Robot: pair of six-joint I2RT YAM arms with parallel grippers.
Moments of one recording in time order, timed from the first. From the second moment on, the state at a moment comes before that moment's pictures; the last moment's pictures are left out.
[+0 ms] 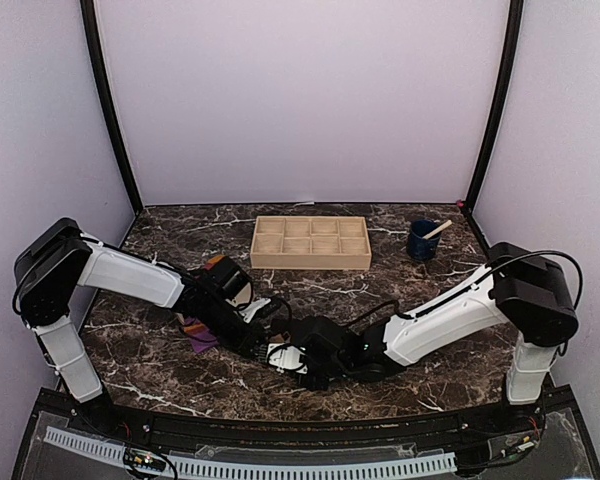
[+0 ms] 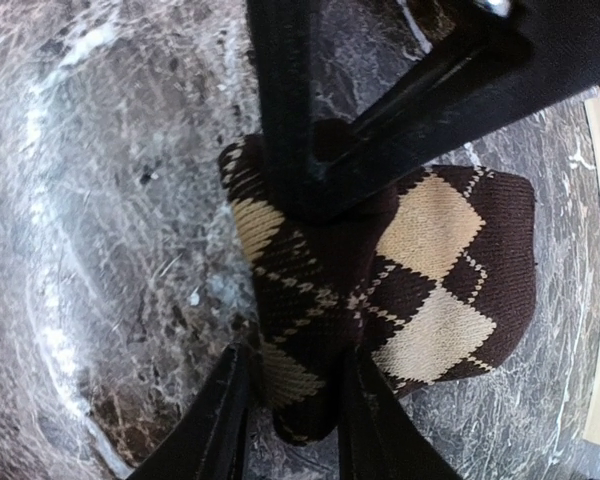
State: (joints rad) left arm -0.78 1.76 0.88 -0.30 0.58 -0.30; right arm 1.30 1.89 0.97 0.07 0.22 -0.36
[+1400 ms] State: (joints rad) left arm -0.71 1.42 0.64 -0.19 0.38 -0.43; right arm 1.12 1.94 1.12 -0.13 -0.19 -0.17
